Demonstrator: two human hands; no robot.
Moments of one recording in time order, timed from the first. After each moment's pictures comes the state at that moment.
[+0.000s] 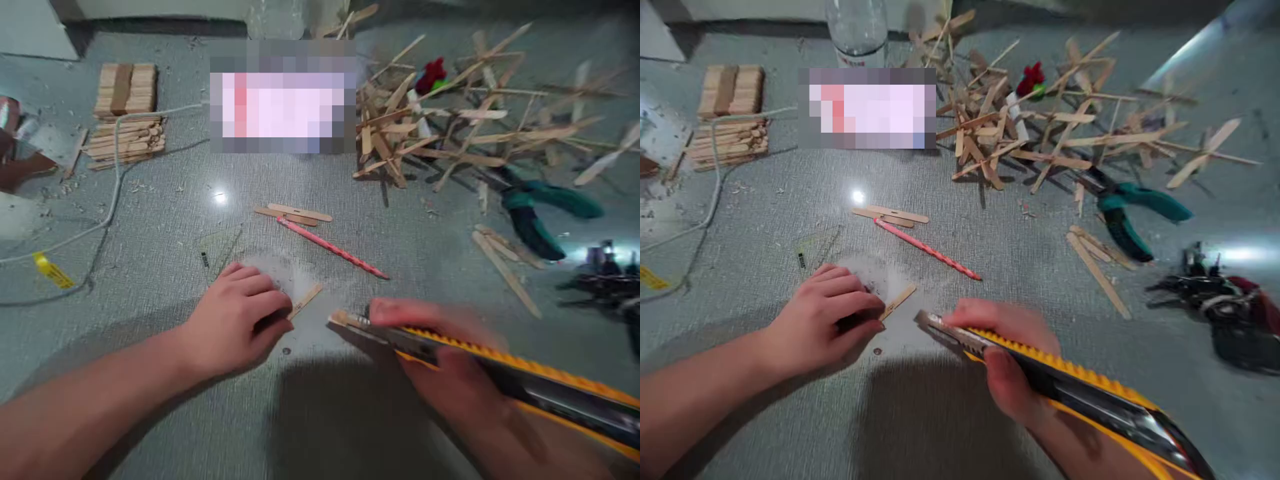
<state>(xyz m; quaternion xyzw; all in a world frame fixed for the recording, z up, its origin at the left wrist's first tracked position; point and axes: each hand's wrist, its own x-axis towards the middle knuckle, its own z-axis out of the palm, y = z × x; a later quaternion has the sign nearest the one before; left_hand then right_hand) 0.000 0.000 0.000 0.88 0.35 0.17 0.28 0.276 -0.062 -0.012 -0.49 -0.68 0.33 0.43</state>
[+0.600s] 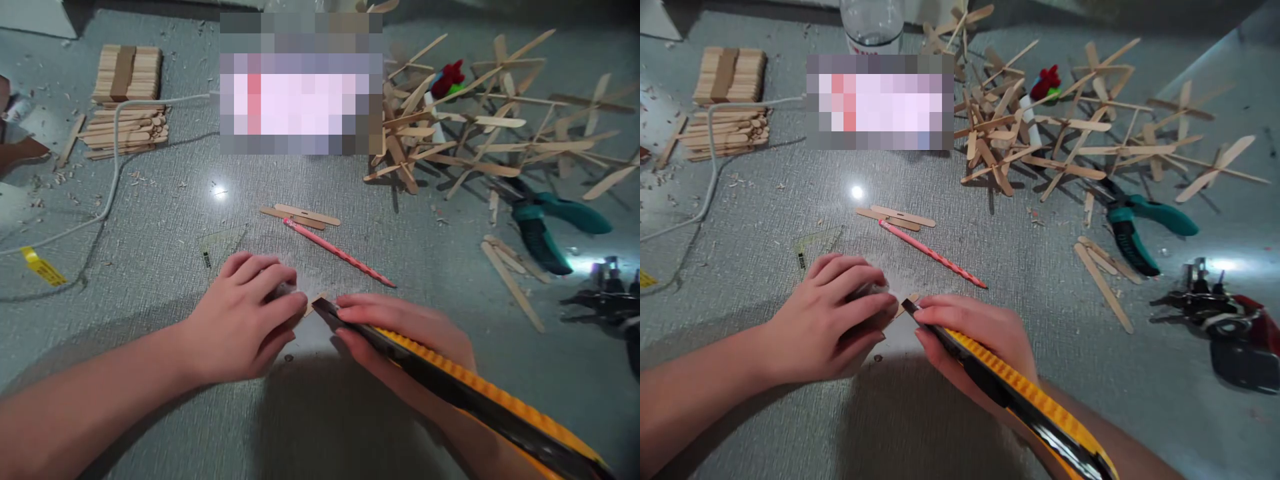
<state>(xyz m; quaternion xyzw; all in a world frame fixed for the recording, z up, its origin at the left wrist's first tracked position) 0.001 0.001 0.000 0.92 0.31 0.15 0.21 0.254 -0.046 -0.004 -0.48 -0.74 0.29 0.37</state>
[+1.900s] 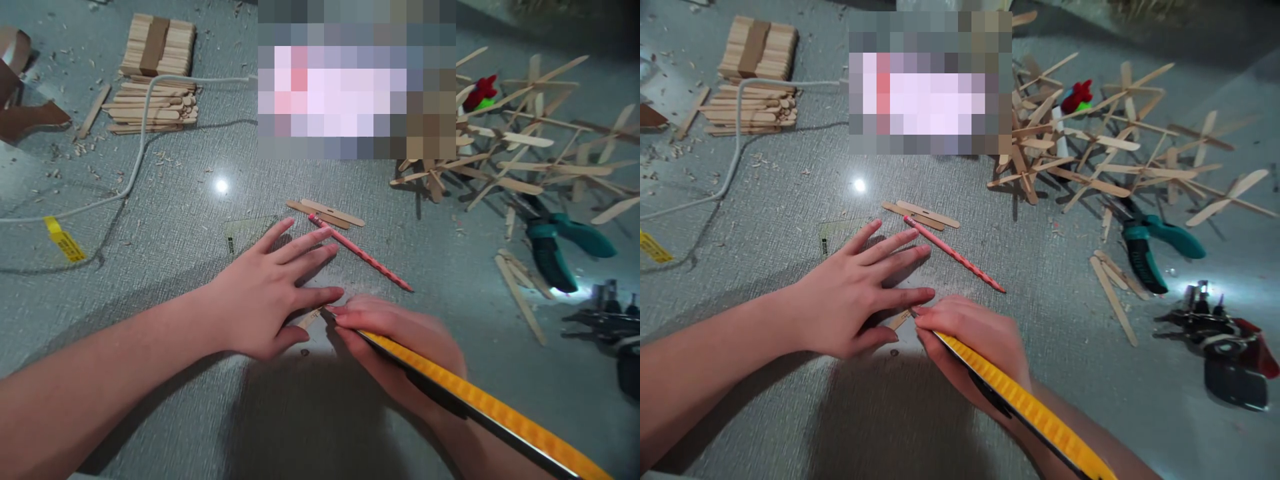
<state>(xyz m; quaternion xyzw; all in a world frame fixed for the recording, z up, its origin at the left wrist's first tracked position) -0.004 0.024 0.000 0.95 0.23 0.08 0.21 0.234 -0.044 -0.006 -0.43 -0.76 0.34 0.34</state>
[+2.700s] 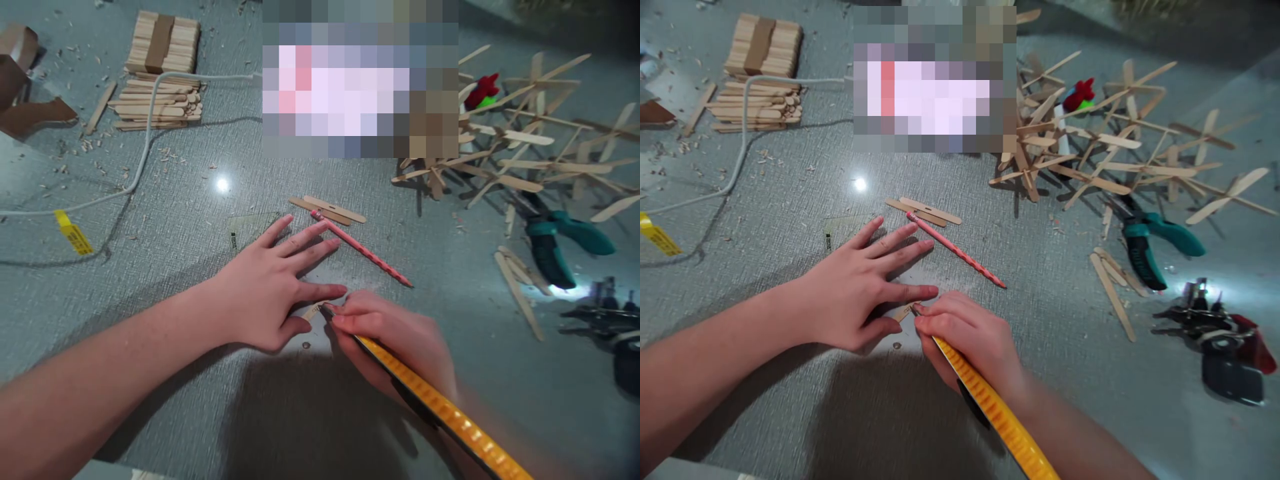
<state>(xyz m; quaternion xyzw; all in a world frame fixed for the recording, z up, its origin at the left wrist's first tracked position) -0.003 0.023 -0.001 0.94 0.25 0.08 0.23 0.227 -0.045 -0.004 -0.40 -0.79 0.32 0.35</state>
